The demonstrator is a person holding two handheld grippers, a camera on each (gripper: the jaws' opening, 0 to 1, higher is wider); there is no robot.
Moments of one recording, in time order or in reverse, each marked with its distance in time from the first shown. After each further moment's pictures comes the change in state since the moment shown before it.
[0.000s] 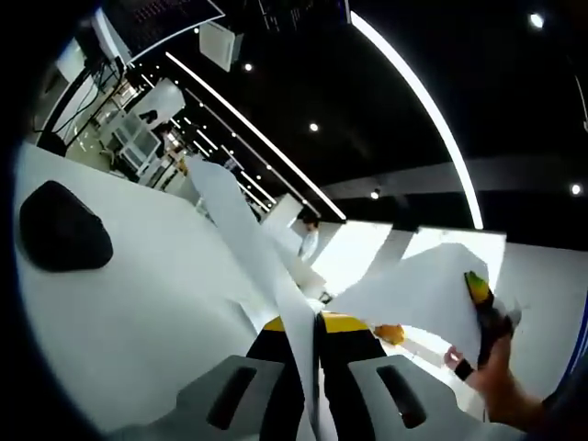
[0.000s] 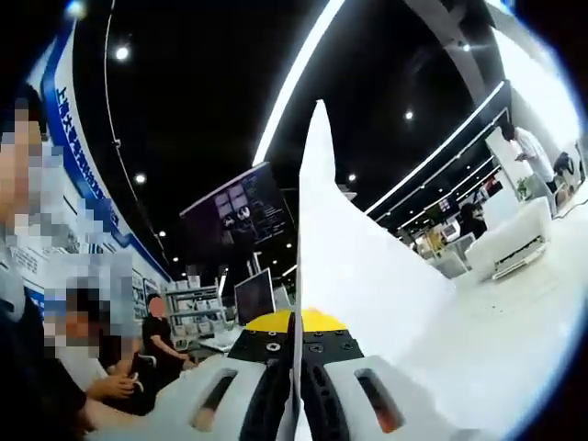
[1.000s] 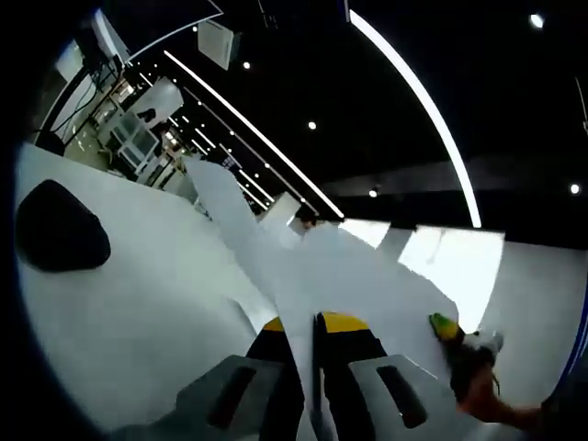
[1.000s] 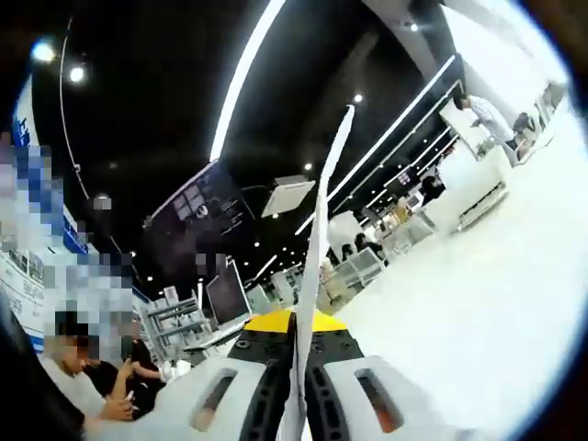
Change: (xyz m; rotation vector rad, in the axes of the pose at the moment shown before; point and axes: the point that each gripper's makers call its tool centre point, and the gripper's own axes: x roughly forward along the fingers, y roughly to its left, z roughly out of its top) left arm -0.002 -0.002 0.000 0.001 0.009 -0.009; right arm -0.030 -0.057 -0.080 0.219 0.024 -0.224
